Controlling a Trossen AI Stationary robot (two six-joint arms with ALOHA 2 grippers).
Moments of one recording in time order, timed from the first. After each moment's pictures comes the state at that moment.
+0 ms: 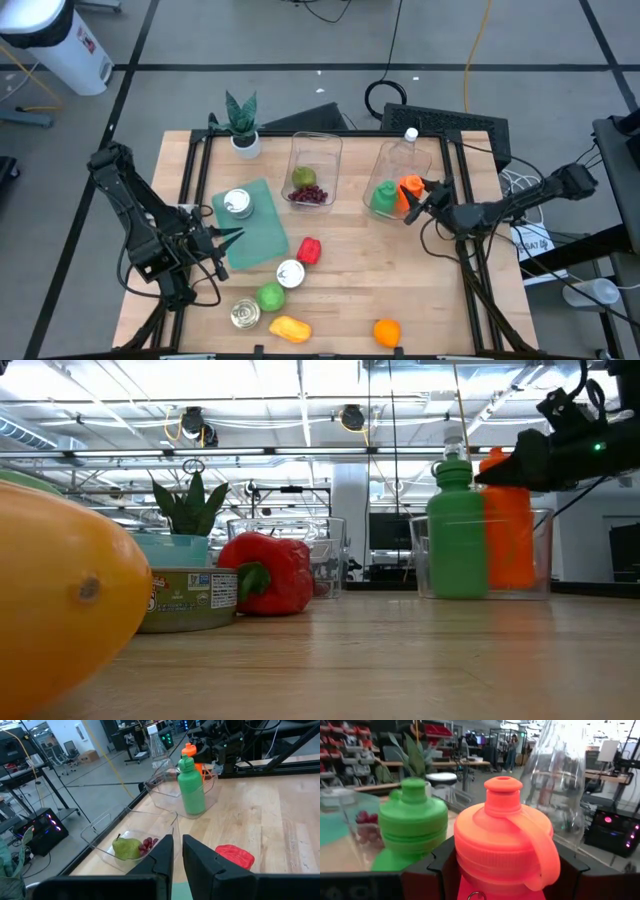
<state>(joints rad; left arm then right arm) -0.99 1.17 0.93 -1.03 -1.31 -1.04 0.29 0.64 0.02 0.57 1.12 0.01</state>
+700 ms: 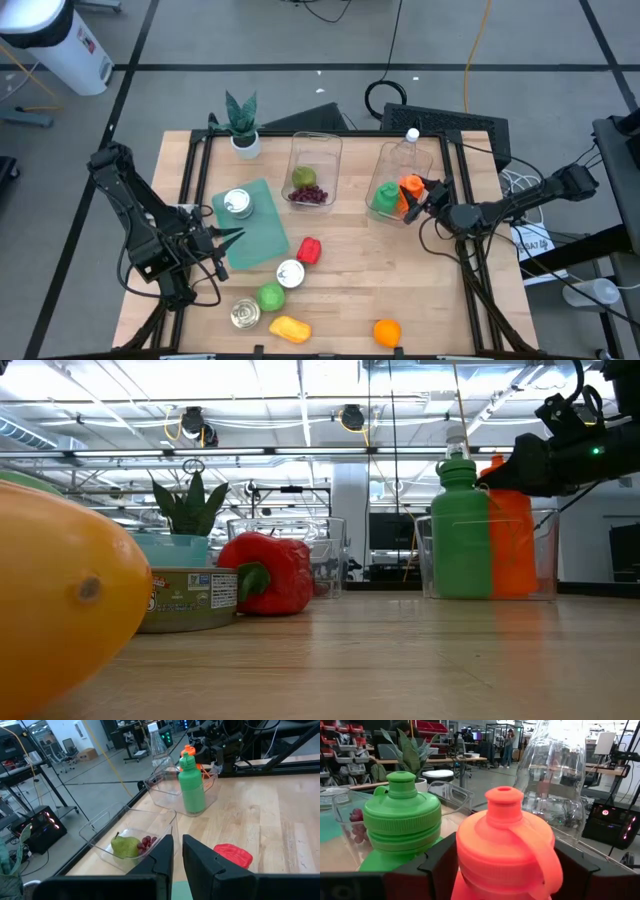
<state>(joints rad) -0.99 1.17 0.93 -1.03 -1.30 -1.05 0.28 0.64 0.02 0.53 1.13 0.07</state>
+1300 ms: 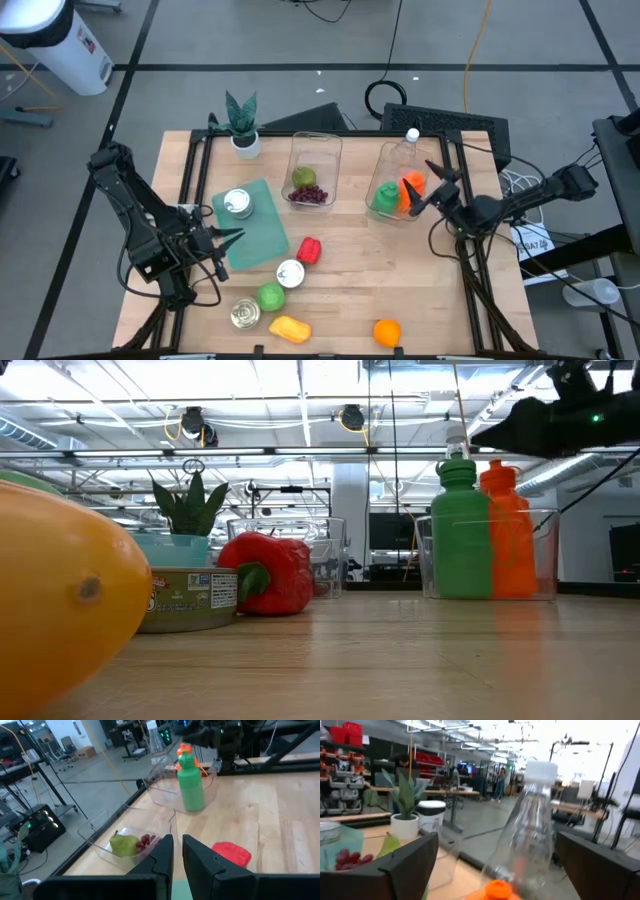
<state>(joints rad) -0.99 1.17 0.93 -1.03 -1.29 -1.05 0.29 0.62 0.03 0.97 1.12 -0.45</state>
